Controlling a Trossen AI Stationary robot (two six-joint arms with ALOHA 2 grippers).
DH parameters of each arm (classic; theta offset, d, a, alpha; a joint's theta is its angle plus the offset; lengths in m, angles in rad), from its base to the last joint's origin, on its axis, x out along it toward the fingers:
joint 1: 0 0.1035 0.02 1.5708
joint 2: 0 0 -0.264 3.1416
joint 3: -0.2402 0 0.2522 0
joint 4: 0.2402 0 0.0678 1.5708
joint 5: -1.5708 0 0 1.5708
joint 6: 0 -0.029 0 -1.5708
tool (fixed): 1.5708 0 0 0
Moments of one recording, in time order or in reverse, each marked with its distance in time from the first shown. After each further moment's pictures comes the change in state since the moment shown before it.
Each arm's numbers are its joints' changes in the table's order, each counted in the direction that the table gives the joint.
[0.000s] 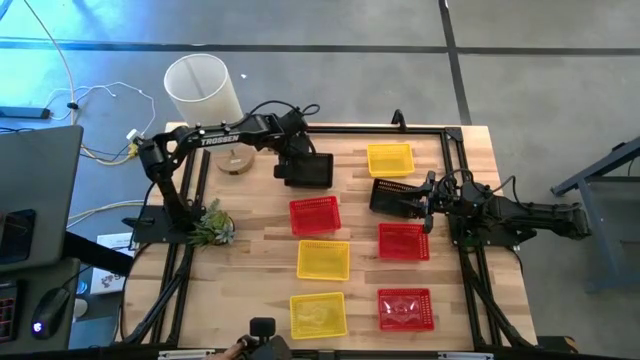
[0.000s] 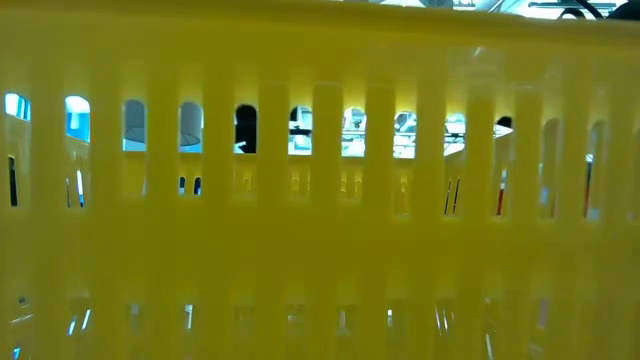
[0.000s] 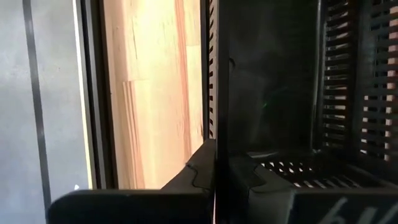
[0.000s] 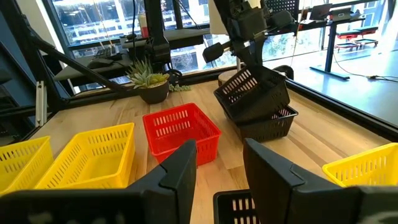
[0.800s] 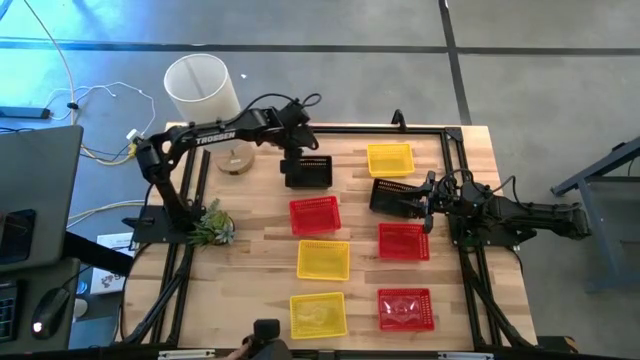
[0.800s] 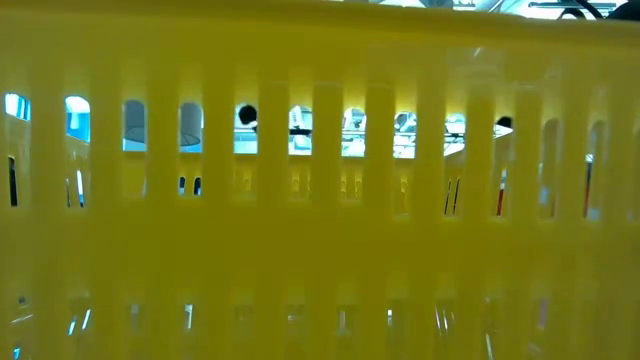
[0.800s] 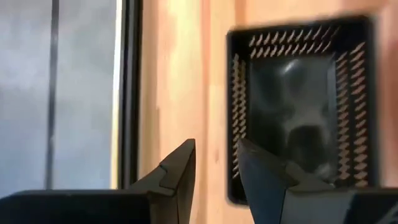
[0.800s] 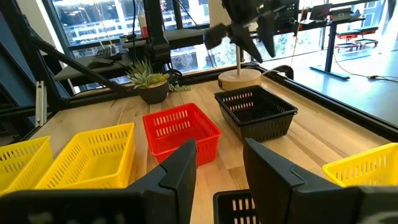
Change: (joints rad) left arm -0.016 0.027 -0.085 0.007 -0.040 0.077; right arm 0.000 0.000 0.000 0.000 0.000 0.000
